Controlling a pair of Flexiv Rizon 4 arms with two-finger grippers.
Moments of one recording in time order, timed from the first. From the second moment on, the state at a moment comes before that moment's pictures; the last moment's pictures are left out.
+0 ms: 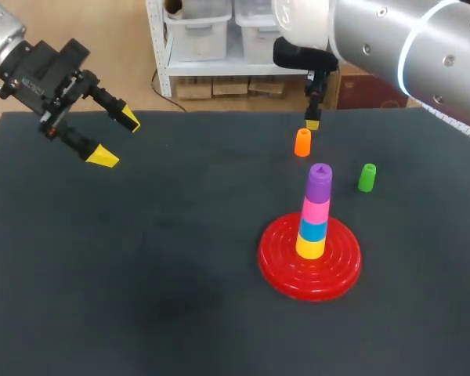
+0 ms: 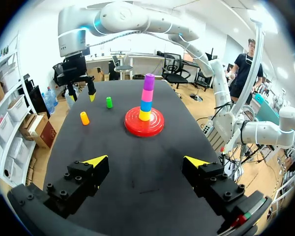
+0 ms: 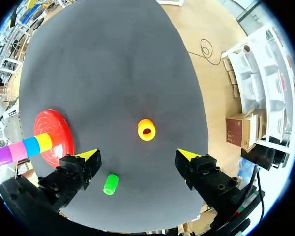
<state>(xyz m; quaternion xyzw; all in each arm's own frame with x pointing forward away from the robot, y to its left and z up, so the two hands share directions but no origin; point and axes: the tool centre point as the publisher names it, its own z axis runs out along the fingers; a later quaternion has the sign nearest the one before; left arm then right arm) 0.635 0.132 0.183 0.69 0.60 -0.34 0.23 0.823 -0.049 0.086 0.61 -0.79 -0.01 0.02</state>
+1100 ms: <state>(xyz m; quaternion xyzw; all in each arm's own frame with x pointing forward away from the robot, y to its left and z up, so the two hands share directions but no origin) 0.635 0.132 0.183 0.69 0.60 -0.34 0.23 0.822 -0.042 0.032 0.60 -0.80 -0.02 0.03</state>
